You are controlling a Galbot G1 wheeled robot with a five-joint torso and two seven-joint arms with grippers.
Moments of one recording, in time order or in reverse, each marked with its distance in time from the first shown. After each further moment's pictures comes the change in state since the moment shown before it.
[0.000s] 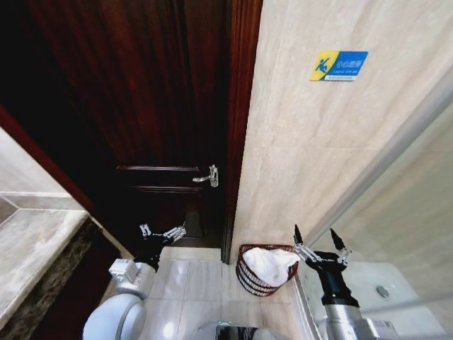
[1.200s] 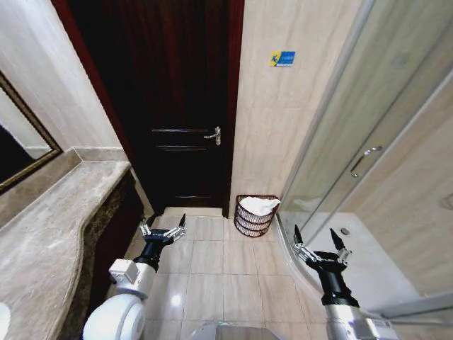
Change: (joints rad) left arm 0.000 0.000 0.000 0.000 0.000 0.000 0.000; right arm 0.000 0.000 0.000 0.000 0.000 0.000 0.000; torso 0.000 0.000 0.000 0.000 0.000
